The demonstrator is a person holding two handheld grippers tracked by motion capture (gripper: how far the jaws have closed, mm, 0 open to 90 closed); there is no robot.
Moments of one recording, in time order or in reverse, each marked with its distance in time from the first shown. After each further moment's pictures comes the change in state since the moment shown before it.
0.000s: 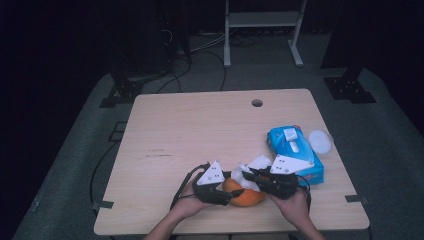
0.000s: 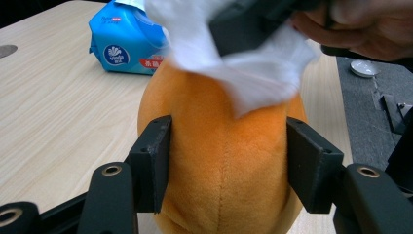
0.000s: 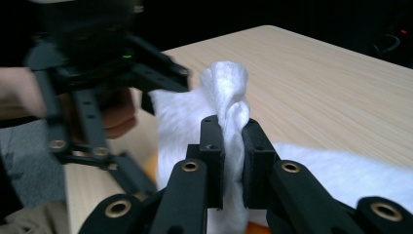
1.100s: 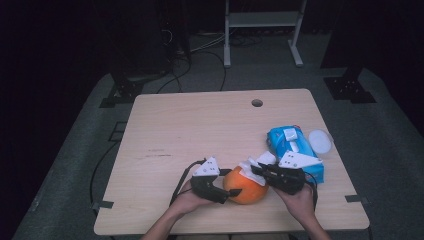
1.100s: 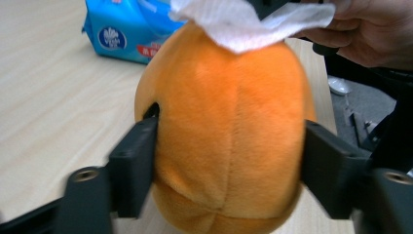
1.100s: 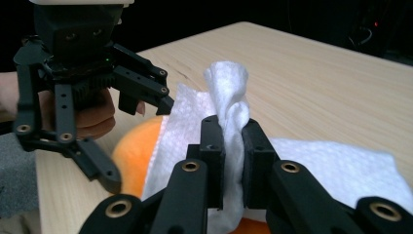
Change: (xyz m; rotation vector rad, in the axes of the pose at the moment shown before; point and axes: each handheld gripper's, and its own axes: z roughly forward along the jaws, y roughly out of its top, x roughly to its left) left arm 0.019 -0.012 0.003 -0.016 -0.071 -0.125; right arm -0.019 -0.007 -0.009 -0.006 -0.064 0.045
